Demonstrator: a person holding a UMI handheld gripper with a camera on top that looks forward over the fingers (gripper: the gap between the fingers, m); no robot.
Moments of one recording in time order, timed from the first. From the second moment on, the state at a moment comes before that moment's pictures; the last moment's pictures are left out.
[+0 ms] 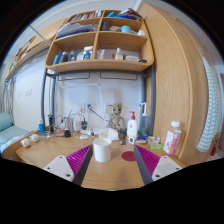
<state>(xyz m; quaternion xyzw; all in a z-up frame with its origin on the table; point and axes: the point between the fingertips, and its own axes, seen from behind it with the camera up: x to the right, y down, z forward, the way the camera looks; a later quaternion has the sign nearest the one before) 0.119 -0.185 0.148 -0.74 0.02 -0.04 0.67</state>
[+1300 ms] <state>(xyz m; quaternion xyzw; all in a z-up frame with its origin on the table) 0.383 -0.075 0.112 -0.71 0.05 -0.08 0.70</state>
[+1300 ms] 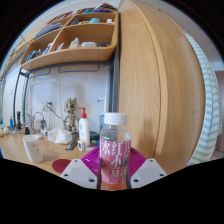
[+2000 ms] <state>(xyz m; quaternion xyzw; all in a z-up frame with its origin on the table) 0.242 -0.026 0.170 -0.59 -0.36 -0.47 0.55</state>
